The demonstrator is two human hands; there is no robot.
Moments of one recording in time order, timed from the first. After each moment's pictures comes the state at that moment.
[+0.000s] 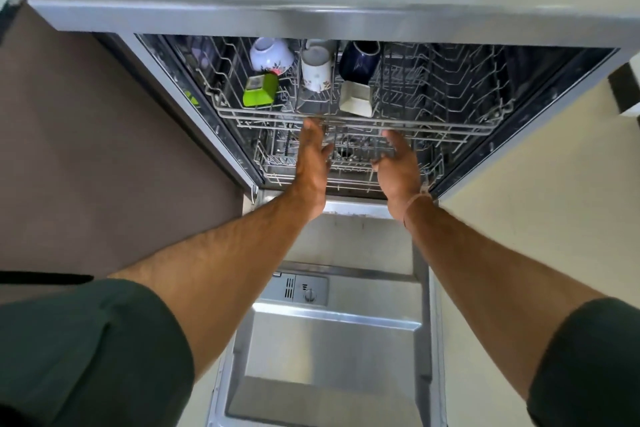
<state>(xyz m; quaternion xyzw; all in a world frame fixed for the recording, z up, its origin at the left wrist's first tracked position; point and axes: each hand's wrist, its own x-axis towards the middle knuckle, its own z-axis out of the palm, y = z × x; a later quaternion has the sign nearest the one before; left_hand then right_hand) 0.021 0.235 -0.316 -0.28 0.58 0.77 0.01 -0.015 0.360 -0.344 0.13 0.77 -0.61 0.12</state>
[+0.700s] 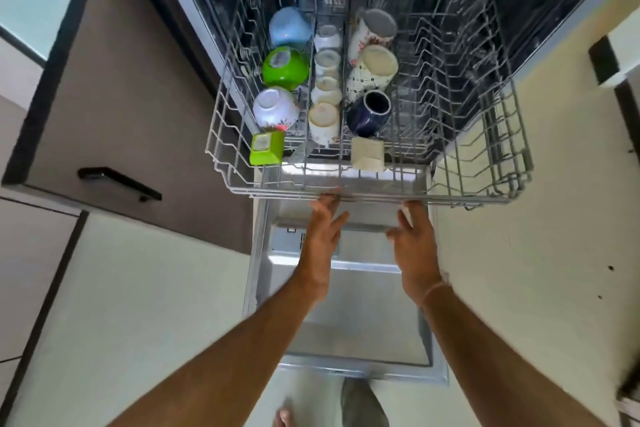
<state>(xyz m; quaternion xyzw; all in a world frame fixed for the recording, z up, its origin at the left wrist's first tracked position) 0.252 0.254 -0.322 -0.26 0.54 0.80 0.08 0.217 0.395 -0.351 0.21 0.65 -0.72 0.10</state>
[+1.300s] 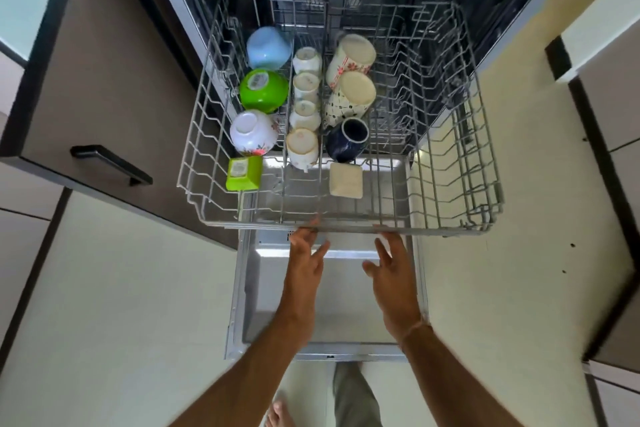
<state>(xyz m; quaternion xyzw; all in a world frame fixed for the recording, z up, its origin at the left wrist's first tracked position) 0.338 0.262 -0.320 -0.30 0.51 0.80 0.08 0.315 0.395 -0.342 0.22 0.71 -0.66 0.13</state>
